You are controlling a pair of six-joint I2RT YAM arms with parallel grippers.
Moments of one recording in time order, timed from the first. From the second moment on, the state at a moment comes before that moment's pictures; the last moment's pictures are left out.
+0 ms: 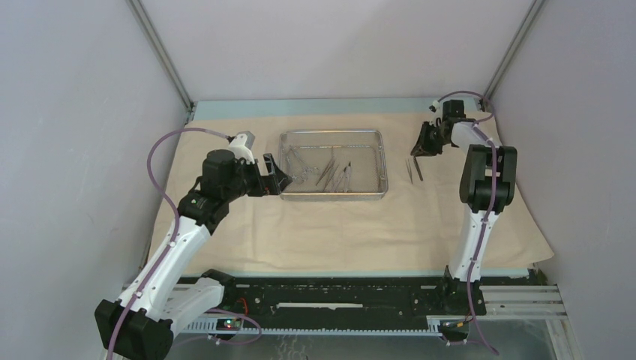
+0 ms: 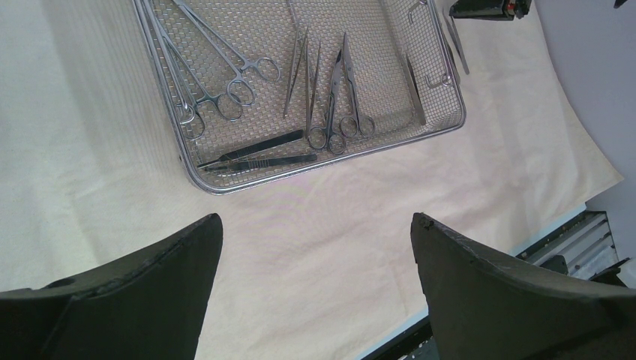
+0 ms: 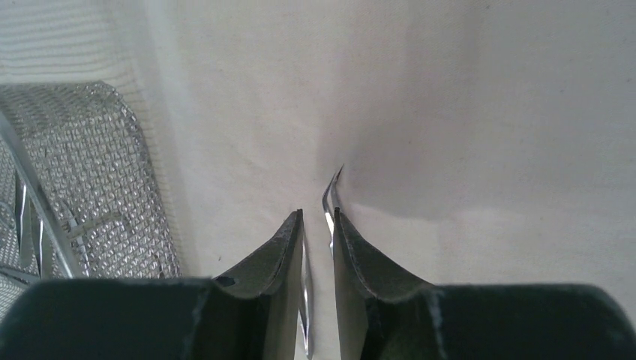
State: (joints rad) left arm -0.31 0.93 0.84 -0.41 0.25 -0.41; right arm -0.10 2.15 1.62 -0.51 -0.39 0.15
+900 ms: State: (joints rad) left arm -0.31 0.93 0.84 -0.41 0.25 -0.41; right arm -0.09 2.25 1.76 -0.61 -0.37 0.13
